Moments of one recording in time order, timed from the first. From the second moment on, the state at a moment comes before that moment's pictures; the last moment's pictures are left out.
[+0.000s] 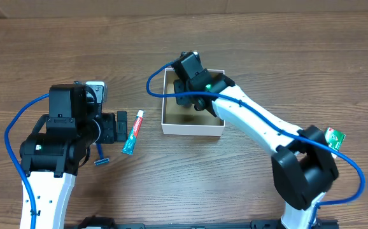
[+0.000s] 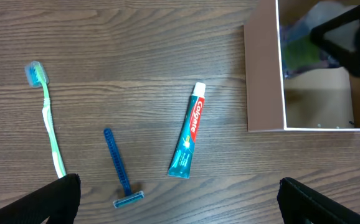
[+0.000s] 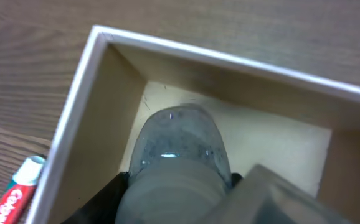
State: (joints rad) left arm -0.06 1.10 1.16 -1.05 0.06 -0.05; right arm 0.64 1.96 1.52 -0.59 0.14 0.41
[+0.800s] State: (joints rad) left arm -0.06 1.10 1.16 -1.05 0.06 -0.05; right arm 0.60 1.63 1.52 -0.89 0.39 0.56
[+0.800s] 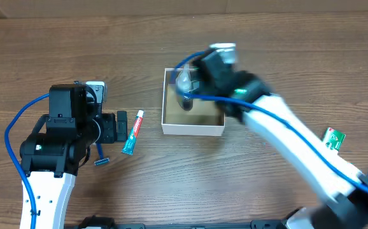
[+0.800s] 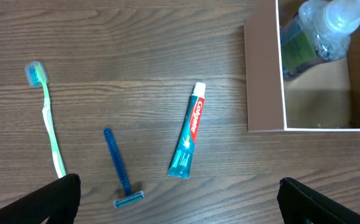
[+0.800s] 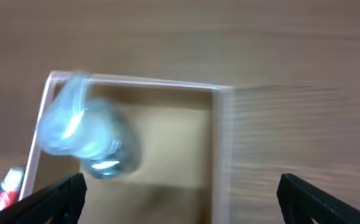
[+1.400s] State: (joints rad) left arm -0.06 1.10 1.16 -1.05 0.06 -0.05; right arm -0.53 1.58 1.25 -1.06 0.08 0.60
